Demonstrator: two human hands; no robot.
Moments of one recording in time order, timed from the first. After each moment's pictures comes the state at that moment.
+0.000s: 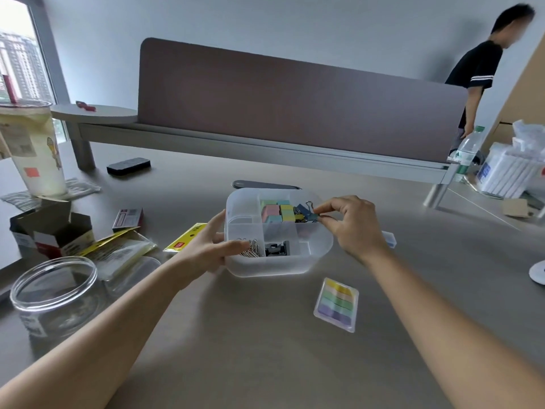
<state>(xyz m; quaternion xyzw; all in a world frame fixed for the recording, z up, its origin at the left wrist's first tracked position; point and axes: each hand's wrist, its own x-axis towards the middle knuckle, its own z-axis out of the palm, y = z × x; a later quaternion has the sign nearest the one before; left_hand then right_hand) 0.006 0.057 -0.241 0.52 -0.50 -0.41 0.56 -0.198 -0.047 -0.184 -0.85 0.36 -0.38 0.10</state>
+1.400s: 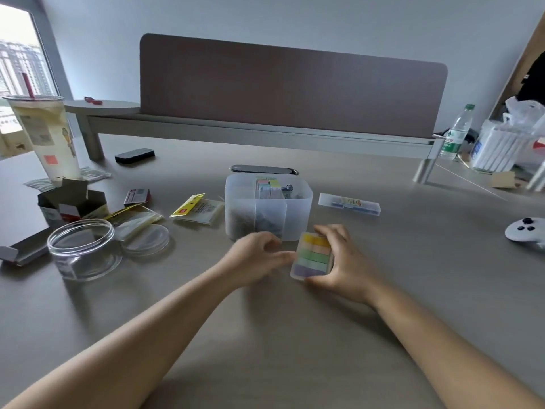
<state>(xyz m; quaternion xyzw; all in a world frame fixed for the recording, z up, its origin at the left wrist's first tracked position) -0.100 0.091 -0.244 0.71 -0.56 -0.23 0.35 -0.259 0.022 -0.252 -0.88 0.34 -0.24 0.23</state>
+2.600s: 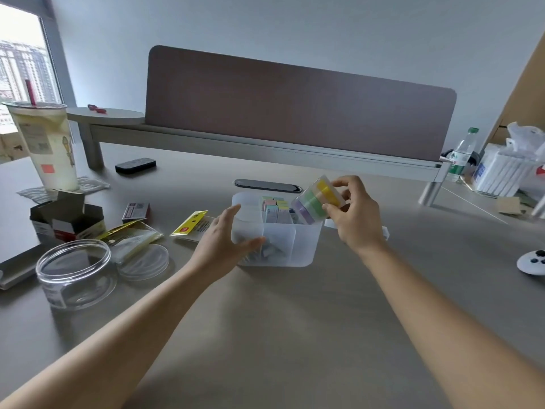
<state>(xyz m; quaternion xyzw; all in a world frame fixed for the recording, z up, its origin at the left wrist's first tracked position) -0.036 0.072 -0.236 0.73 -0.51 -0.12 0.45 -0.211 -0.026 -0.184 -0.80 0.37 -0.46 0.15</state>
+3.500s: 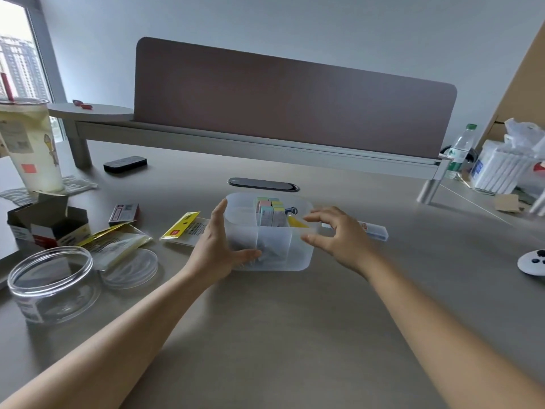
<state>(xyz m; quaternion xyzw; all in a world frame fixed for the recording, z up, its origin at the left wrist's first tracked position) -0.030 0.055 -0.246 0.71 -0.50 -0.14 0.48 -0.216 -0.037 -0.205 -0.86 0.36 -0.28 0.24</state>
